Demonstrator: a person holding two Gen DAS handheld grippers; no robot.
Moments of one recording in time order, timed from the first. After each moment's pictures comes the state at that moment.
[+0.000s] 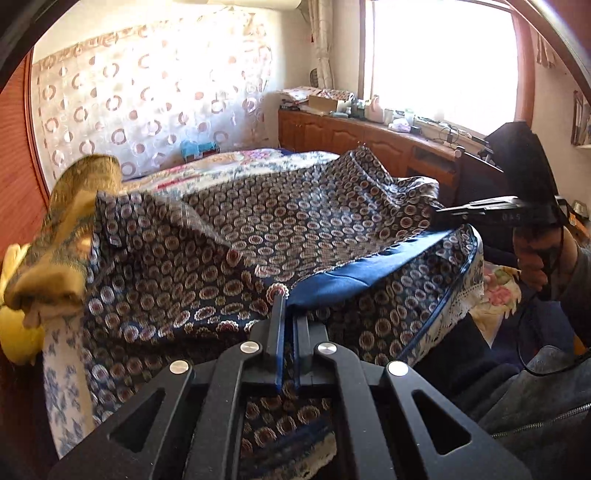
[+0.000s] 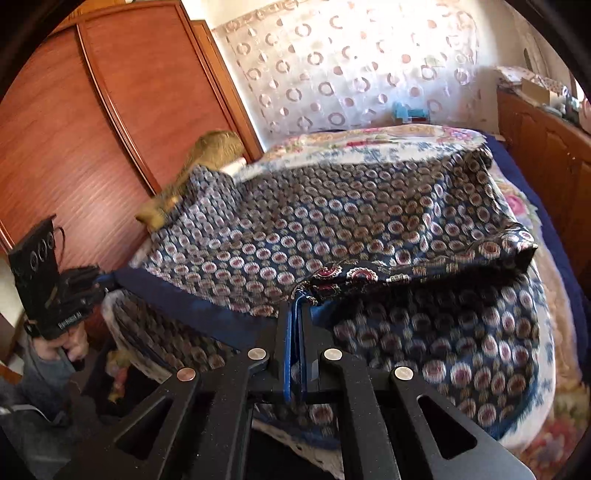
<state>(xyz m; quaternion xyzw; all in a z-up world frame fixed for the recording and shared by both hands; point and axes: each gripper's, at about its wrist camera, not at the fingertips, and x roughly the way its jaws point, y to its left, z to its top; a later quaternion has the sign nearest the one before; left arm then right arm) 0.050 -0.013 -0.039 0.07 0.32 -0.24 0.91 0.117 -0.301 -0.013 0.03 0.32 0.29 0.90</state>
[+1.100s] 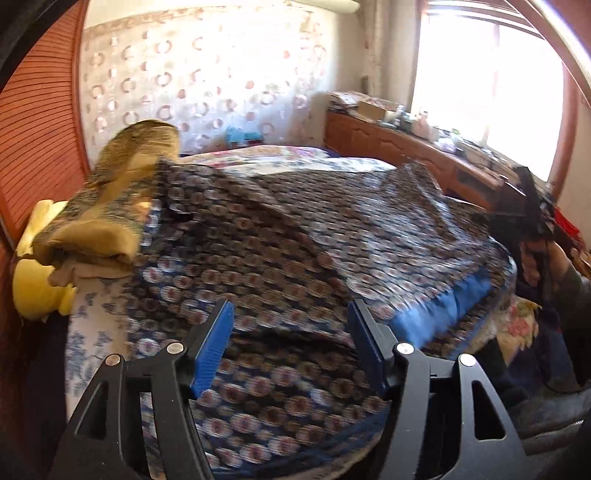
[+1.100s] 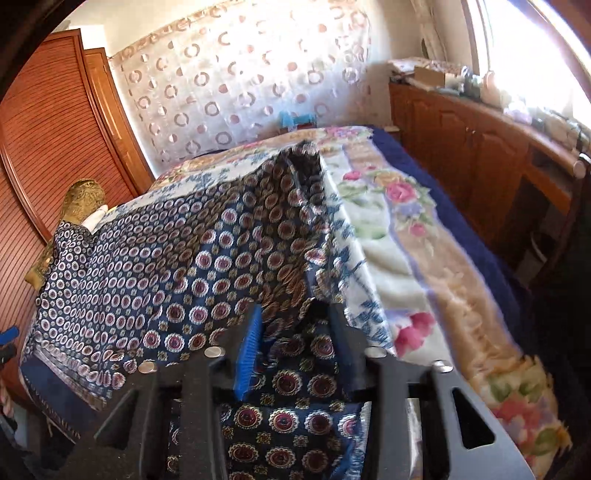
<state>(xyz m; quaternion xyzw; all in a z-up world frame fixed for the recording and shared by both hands) 0.064 0.041 -0.043 0.02 0.33 -0.15 0.93 0.200 -0.384 -0.031 0.08 0.32 0.10 0.94</state>
